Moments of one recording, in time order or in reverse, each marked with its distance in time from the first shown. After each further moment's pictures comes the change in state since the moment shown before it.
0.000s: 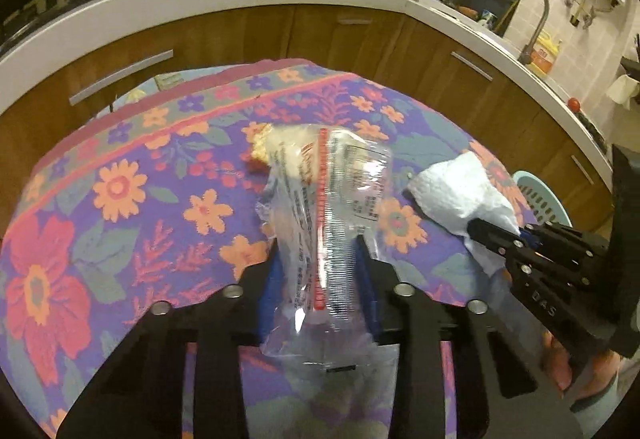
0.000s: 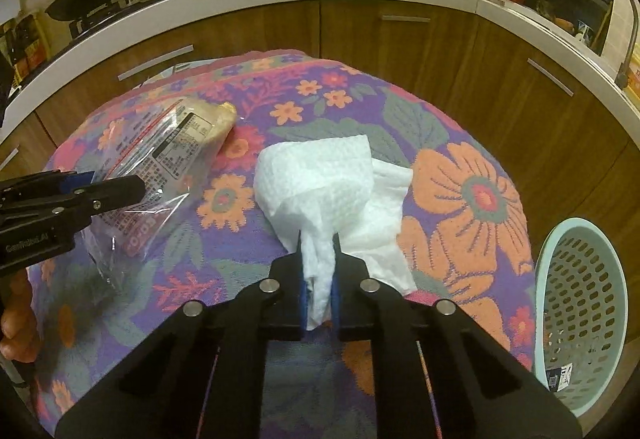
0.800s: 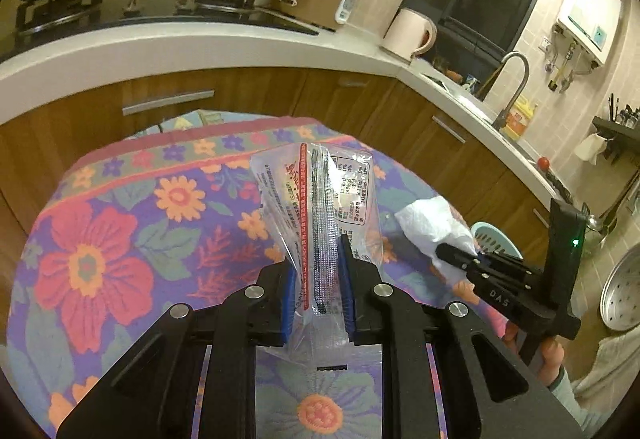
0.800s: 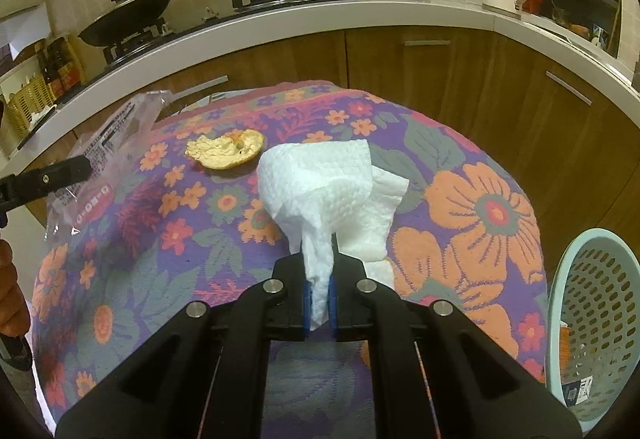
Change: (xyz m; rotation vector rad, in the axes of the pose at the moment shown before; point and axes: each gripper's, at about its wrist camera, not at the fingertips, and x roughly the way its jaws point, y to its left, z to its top) left arm -0.083 0.036 -0.015 -0.113 -0.180 -0.105; right arm -0.025 -0.004 -0.002 0.001 -0.102 0.135
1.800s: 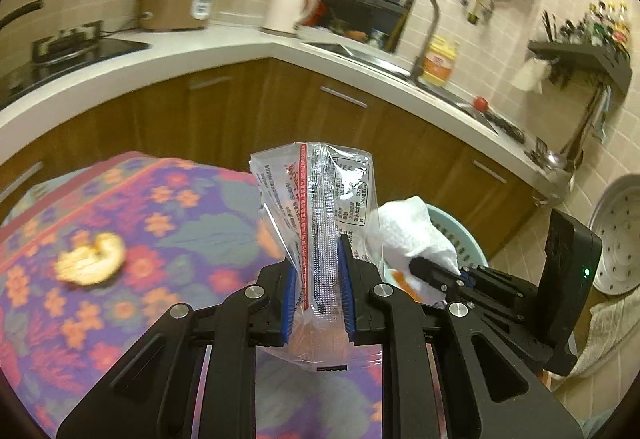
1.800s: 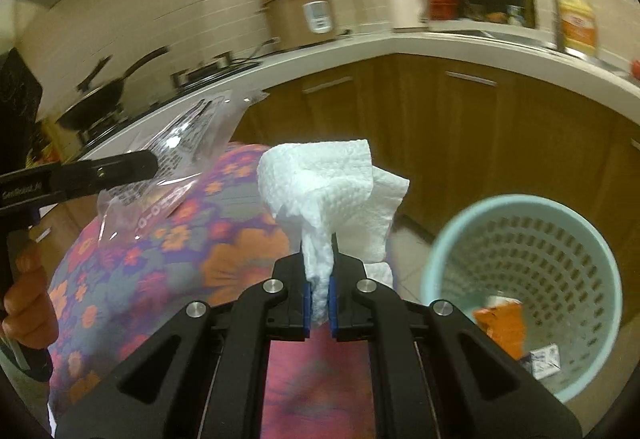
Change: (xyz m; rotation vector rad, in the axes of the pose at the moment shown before) left arm 0.089 -0.198 0.012 0.276 0.071 -0.185; right arm -0.100 -0.137 -0.051 0.235 -0.199 -0.112
